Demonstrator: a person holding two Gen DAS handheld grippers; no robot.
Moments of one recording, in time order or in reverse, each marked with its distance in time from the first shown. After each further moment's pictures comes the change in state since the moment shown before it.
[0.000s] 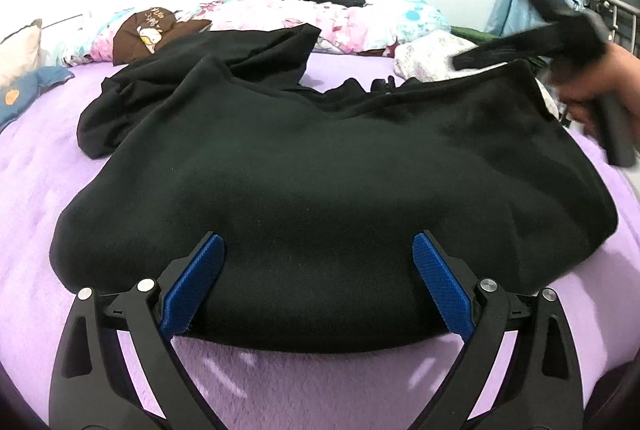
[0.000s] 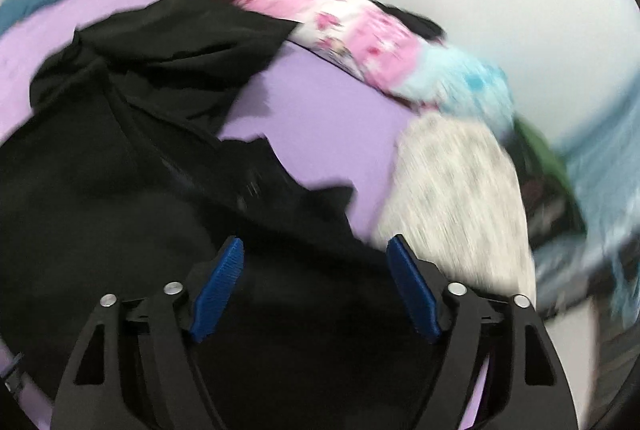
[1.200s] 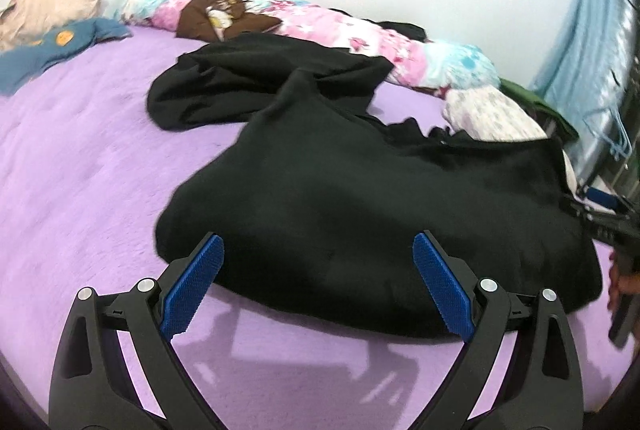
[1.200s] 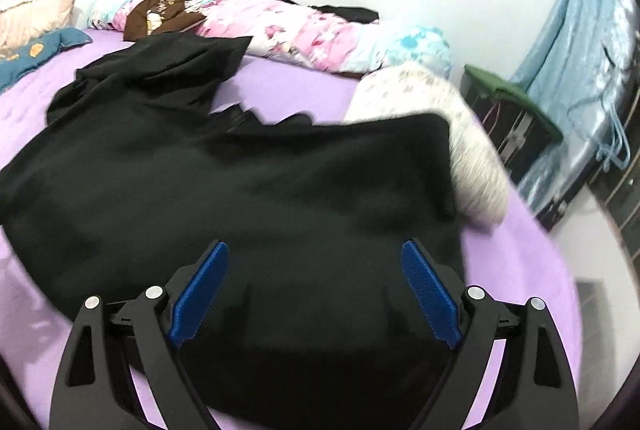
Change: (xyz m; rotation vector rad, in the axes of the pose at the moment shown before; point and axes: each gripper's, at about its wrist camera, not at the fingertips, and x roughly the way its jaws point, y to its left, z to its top) left arm -0.052 0.059 0.001 -0.262 -0.041 0.075; right arm -0.057 -0.023 -0.096 0.107 -0.104 -0.058
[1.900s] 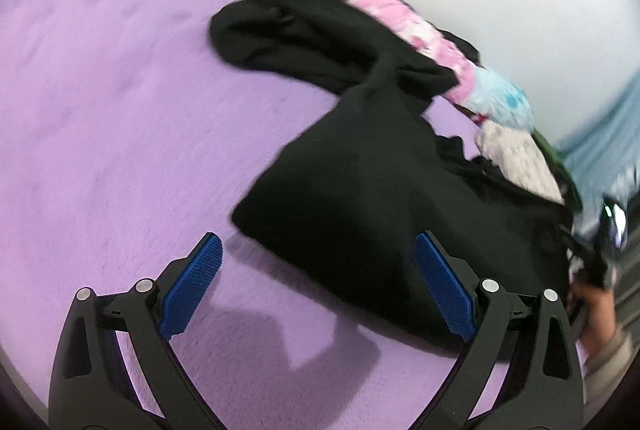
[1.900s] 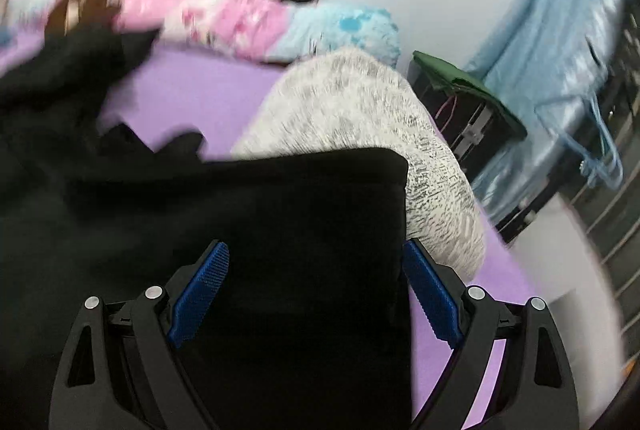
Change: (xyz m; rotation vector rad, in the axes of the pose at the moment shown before) left arm 0.012 0.077 -0.003 -0.342 0.121 -0.019; right arm 0.077 -0.029 0.038 0.121 0.047 -0.165
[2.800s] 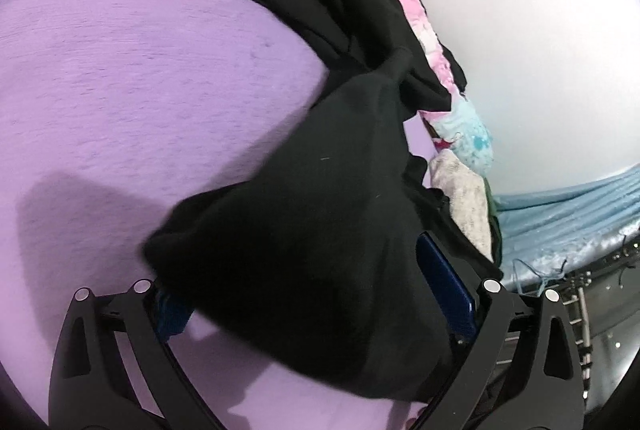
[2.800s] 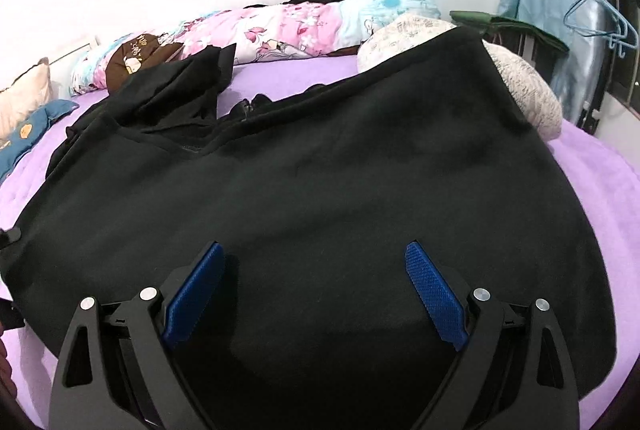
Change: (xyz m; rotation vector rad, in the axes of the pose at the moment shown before) left arm 0.061 0.018 0.024 -0.337 0.159 -0.261; right arm -0.049 0.051 -0.092 0.219 -0.003 0.299
